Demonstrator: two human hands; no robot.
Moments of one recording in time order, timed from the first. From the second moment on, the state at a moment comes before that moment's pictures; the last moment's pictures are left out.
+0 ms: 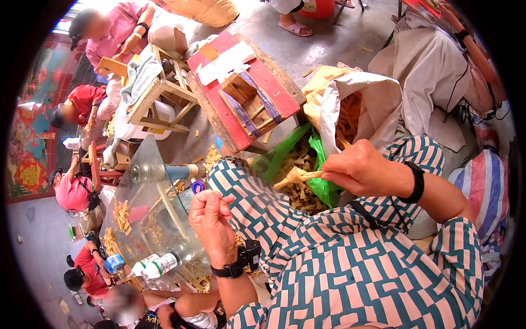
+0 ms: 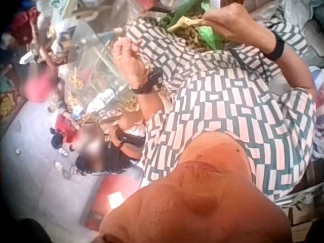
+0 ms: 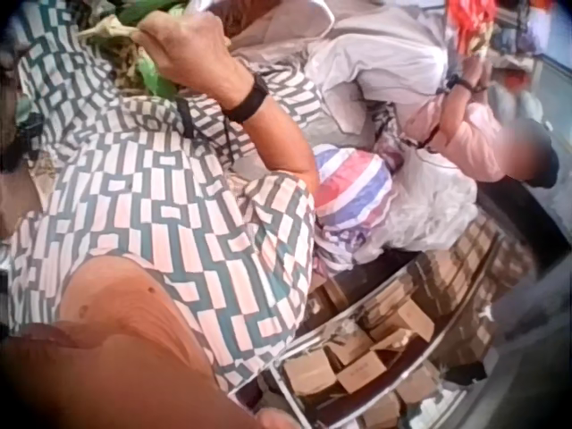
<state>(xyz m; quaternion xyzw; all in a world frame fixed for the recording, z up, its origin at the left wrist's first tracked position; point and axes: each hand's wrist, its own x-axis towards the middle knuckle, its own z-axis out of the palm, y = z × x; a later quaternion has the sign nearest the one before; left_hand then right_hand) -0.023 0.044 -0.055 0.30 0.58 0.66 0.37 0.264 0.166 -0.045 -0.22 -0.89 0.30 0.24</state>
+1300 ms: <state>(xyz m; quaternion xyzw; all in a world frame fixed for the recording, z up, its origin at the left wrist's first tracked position) -0.056 0.180 -0.081 0.35 0.62 0.49 0.50 0.205 0.315 -0.098 -0.35 -0.86 0.22 0.31</state>
